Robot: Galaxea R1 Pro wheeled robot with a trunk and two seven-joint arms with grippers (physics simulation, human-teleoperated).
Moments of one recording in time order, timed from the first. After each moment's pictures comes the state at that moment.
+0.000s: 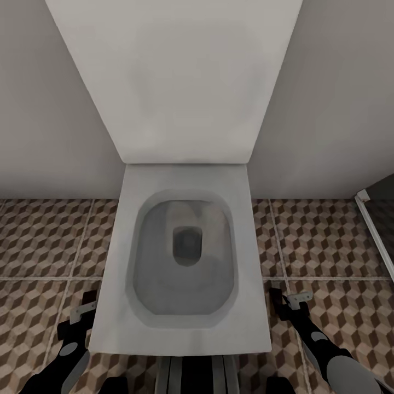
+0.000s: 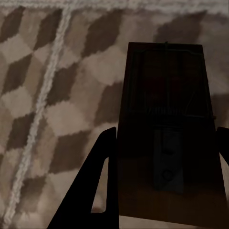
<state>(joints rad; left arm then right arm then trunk) -0.45 0.22 -0.15 -0.56 0.33 -0.24 0.39 -0.68 -0.13 -0.76 -0.19 0.84 -0.49 0.14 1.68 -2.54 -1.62</state>
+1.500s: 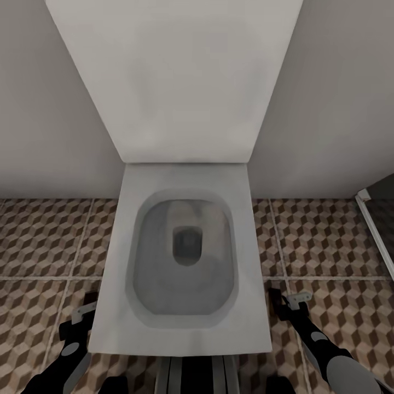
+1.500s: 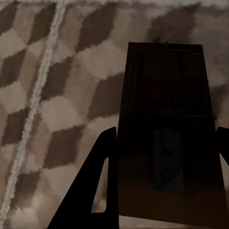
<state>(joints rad) -0.45 0.21 -0.15 -0.56 0.33 -0.24 0.39 -0.68 -0.13 -0.76 -0.19 0.84 -0.49 0.16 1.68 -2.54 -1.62</state>
